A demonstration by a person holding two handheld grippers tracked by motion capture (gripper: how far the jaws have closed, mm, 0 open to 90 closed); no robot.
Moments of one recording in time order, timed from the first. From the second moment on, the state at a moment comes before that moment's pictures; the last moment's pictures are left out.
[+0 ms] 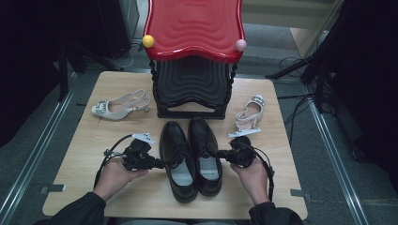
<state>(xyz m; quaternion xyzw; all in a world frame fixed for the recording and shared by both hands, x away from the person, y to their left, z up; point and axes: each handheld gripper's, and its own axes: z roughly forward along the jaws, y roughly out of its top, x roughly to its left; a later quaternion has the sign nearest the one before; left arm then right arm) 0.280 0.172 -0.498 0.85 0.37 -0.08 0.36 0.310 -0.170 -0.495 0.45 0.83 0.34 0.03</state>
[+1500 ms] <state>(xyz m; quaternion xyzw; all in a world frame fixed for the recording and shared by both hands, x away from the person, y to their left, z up) 0.273 0.189 -0.477 0.85 0.36 -0.08 0.38 0.270 -0.164 -0.448 0.41 0.82 0.39 0.00</state>
